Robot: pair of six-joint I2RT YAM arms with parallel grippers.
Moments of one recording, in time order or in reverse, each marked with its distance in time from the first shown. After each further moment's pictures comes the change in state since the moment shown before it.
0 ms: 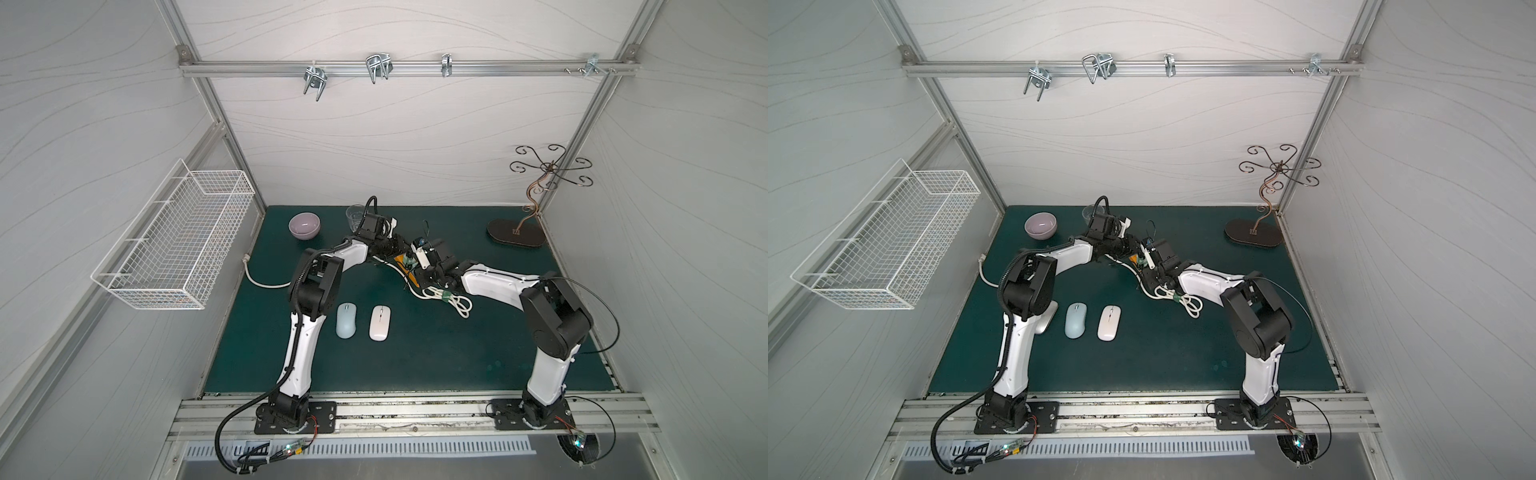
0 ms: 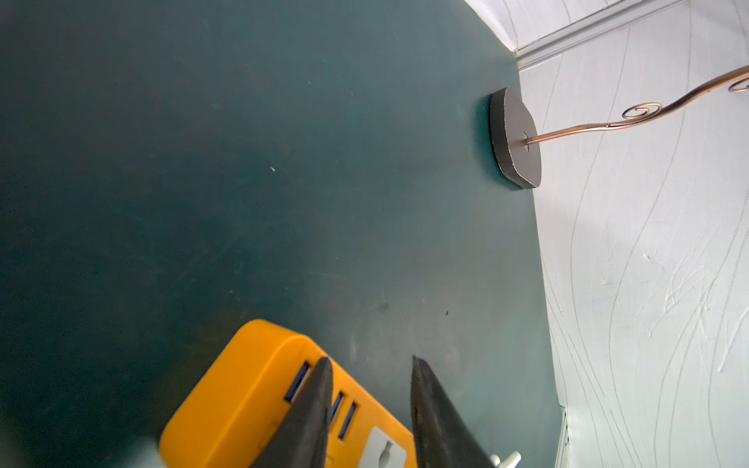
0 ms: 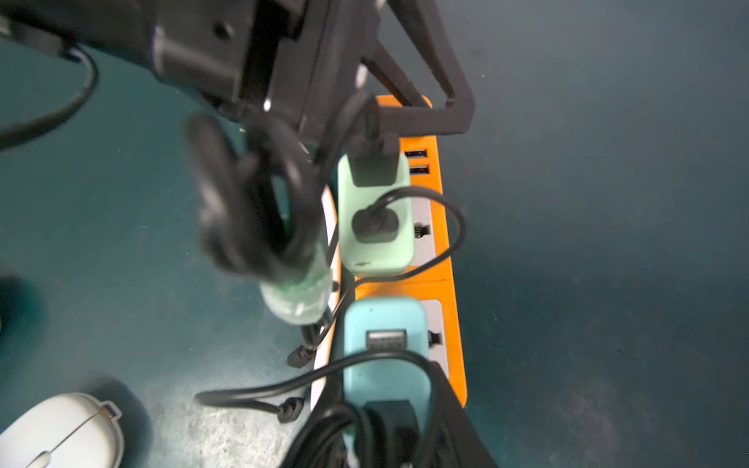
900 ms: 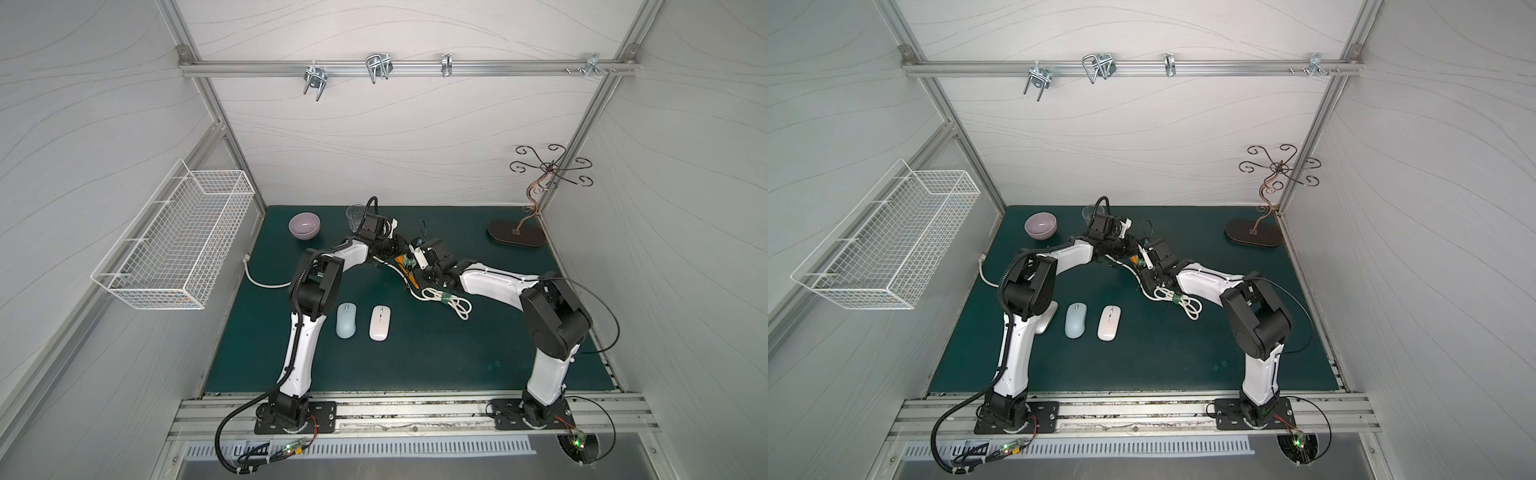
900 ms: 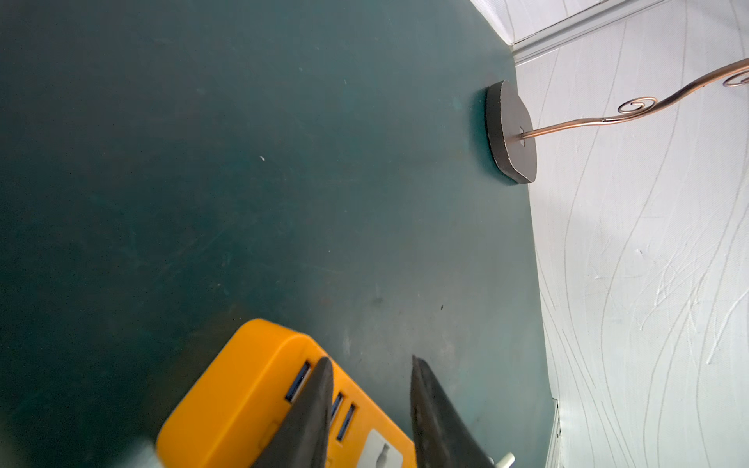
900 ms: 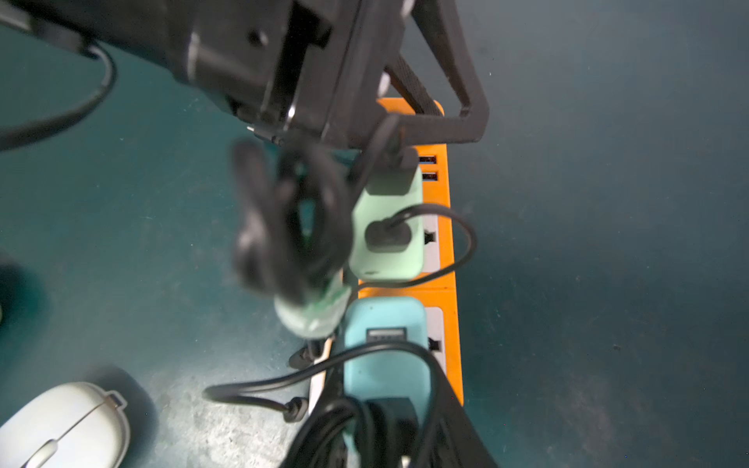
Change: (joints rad) left arm 0.000 0.001 -0.001 -0.002 0.013 -0.005; right arm 0.014 0.011 0.042 -0.053 0.000 -0.032
